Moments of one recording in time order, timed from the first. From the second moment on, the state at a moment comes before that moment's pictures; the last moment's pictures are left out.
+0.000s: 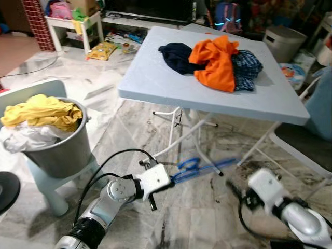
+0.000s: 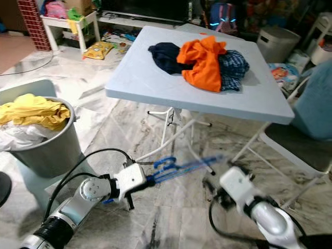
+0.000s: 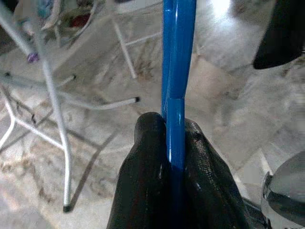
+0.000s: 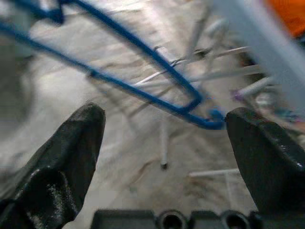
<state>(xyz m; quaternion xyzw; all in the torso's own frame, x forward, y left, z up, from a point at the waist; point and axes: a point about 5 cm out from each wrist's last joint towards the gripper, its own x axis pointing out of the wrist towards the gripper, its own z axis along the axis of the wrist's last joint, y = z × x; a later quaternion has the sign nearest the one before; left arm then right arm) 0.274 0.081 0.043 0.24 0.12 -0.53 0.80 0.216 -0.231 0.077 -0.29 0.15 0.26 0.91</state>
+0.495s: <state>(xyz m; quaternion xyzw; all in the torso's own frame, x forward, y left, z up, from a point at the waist) 0.264 0.087 0.029 0.29 0.14 -0.60 0.73 0.214 -0.224 0.079 -0.34 0.15 0.35 0.86</state>
